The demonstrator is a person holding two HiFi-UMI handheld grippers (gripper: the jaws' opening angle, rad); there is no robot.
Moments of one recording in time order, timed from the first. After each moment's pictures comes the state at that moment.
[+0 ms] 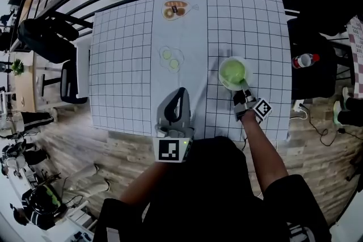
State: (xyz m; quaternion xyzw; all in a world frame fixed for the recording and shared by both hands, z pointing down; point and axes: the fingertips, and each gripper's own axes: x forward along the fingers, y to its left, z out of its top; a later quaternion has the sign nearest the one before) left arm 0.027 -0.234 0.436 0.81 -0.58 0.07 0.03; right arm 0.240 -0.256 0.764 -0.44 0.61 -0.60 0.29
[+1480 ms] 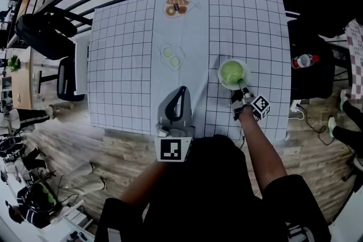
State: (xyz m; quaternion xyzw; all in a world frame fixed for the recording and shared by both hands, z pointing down) left arm 0.018 -0.227 0.435 0.81 -0.58 0.08 0.03; right arm 0.226 -0.252 0.778 -0.46 0.53 -0.65 0.27
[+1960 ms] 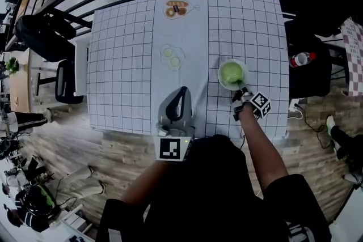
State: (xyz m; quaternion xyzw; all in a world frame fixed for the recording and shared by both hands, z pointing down) left arm 0.012 -0.216 0.432 0.82 -0.57 0.06 0.04; right arm 0.228 -0.236 0.787 -0.51 0.50 -0.67 0.20
